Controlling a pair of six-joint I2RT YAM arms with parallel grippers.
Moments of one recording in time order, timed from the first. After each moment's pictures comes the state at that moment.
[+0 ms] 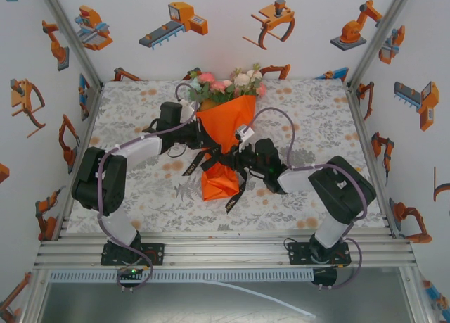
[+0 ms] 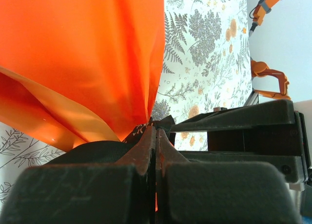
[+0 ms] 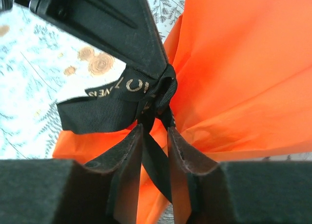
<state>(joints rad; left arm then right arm) -0.44 1.74 1.07 0.01 0.64 -0.57 0.67 1.69 0.64 0.81 -0.29 0.18</state>
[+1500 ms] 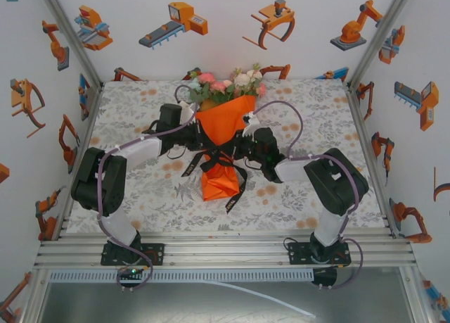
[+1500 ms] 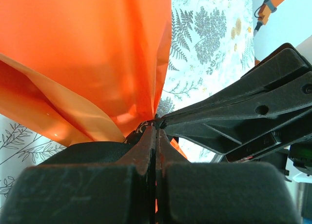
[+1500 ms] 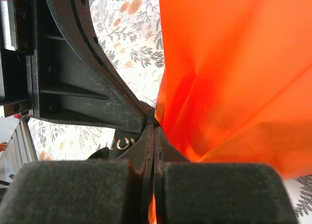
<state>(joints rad) -0.44 1.74 1.05 0.01 0.63 -0.56 0.61 1.78 0.77 0.78 -0.33 0.58</state>
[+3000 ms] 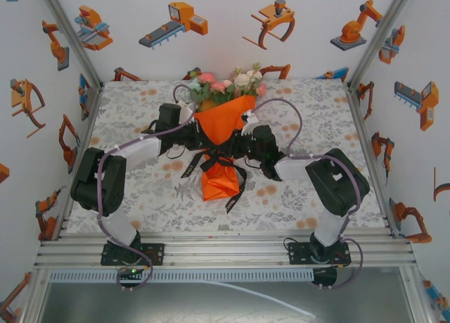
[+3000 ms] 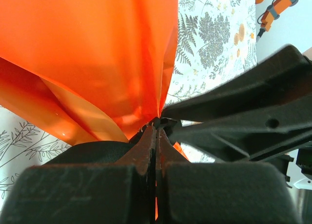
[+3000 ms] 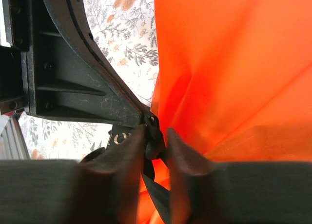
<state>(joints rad) -0.43 1.74 1.05 0.01 0.61 -0.57 0.61 1.77 0.80 0.70 -0.33 0.54</state>
